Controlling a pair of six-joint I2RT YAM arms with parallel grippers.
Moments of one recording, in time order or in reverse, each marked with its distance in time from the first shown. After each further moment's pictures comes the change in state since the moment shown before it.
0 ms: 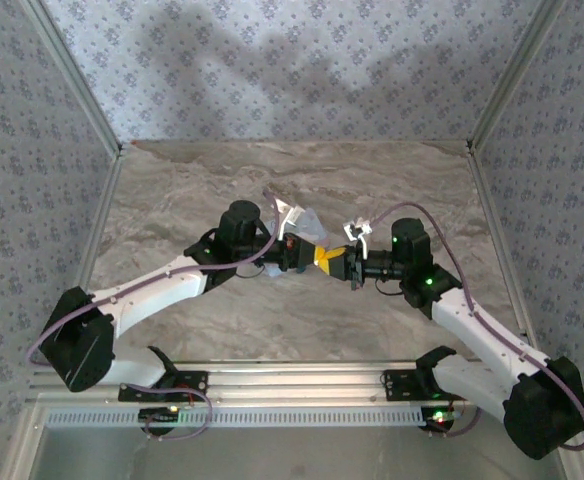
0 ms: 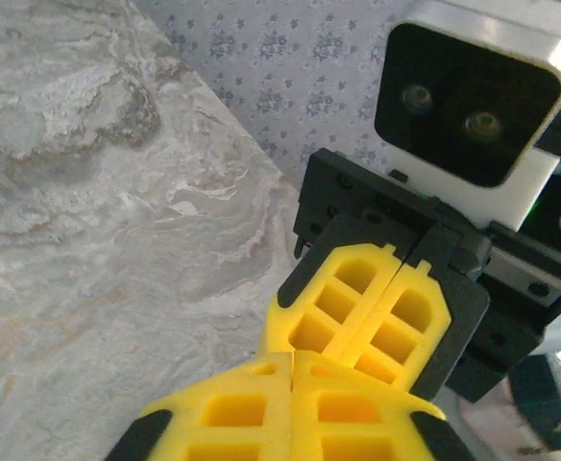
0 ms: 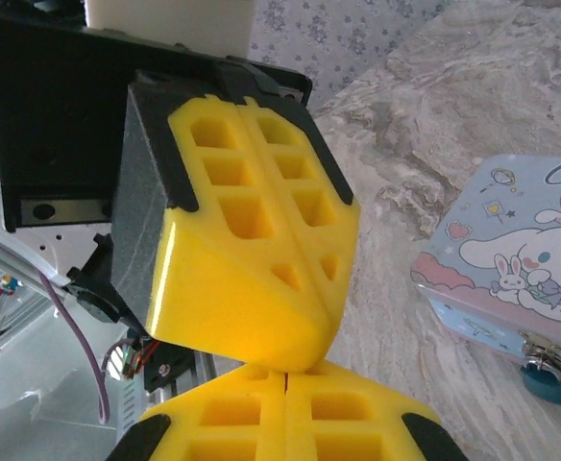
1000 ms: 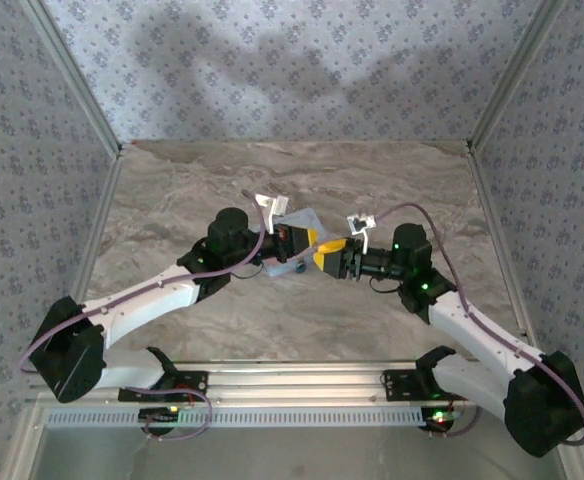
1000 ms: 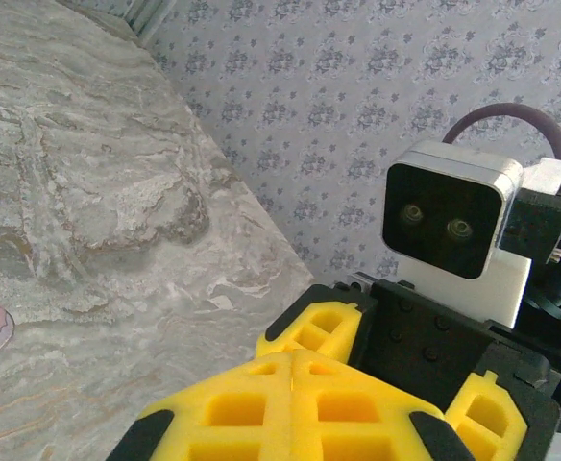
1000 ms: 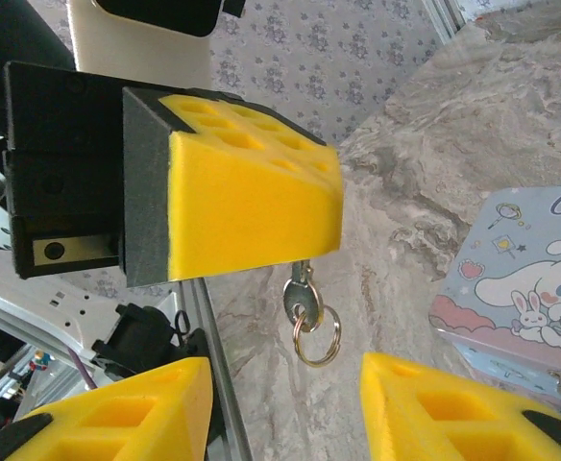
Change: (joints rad) left arm -0.008 -0.074 -0.084 0.177 -0.244 -0.133; right arm 0.024 0.018 -0.065 0.265 0.066 0.259
